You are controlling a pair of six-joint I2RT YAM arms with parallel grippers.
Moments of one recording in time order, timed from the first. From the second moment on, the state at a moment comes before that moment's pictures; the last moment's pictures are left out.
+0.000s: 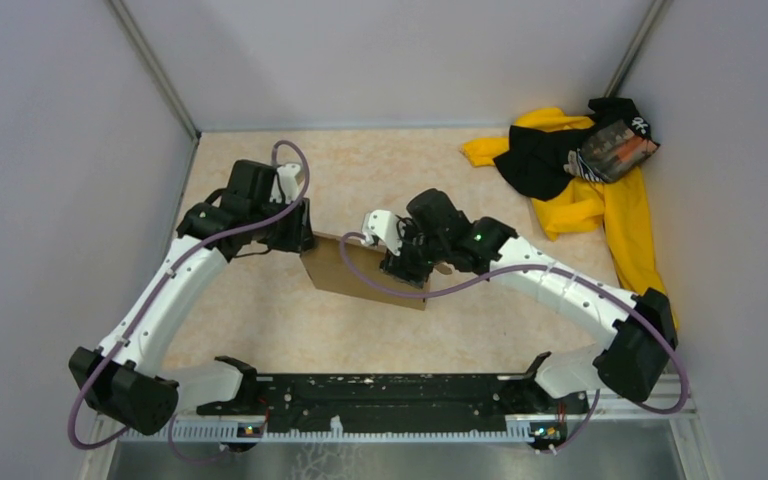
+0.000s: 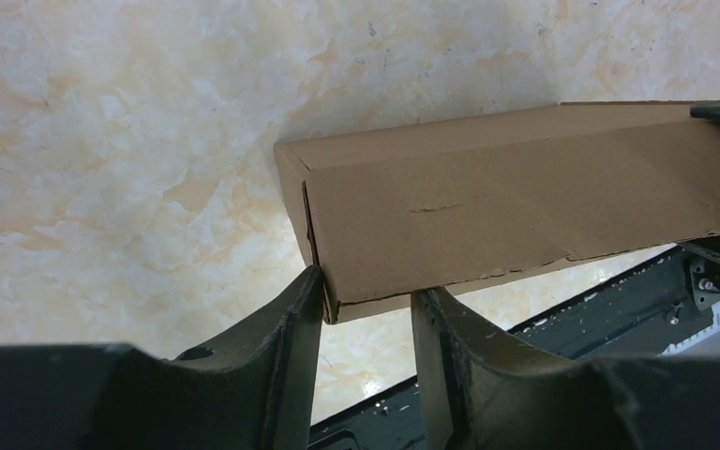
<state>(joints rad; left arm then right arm) -0.40 1.21 1.24 -0.88 0.16 -0.19 0.86 1.34 1.17 -0.63 -0.21 -0.49</state>
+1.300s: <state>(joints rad) -0.40 1.13 1.23 -0.92 0.30 -0.14 0.82 1.38 1.22 -0.71 -0.38 -0.62</state>
